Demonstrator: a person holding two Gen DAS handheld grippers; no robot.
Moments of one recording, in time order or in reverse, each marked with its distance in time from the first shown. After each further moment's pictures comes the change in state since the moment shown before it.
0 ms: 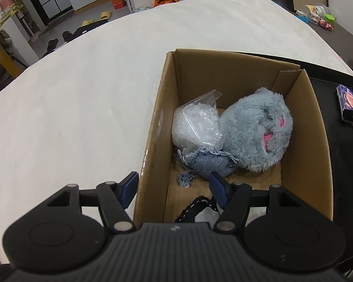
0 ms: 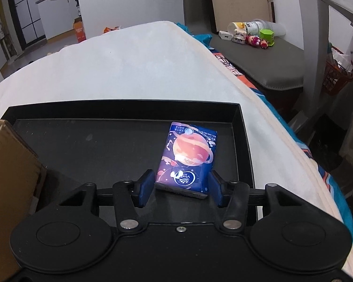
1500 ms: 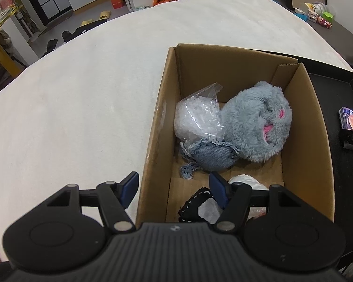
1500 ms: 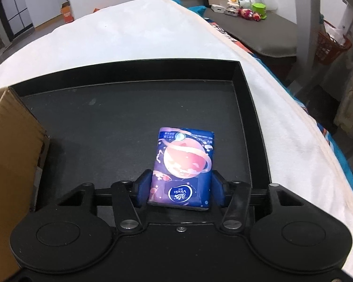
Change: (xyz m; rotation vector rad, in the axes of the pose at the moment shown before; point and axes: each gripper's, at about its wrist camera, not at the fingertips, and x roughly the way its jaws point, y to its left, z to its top) left arm -0.002 0.000 -0.003 0.005 0.003 -0.001; right arm -0.002 0.014 -0.024 0.048 0.121 -0.044
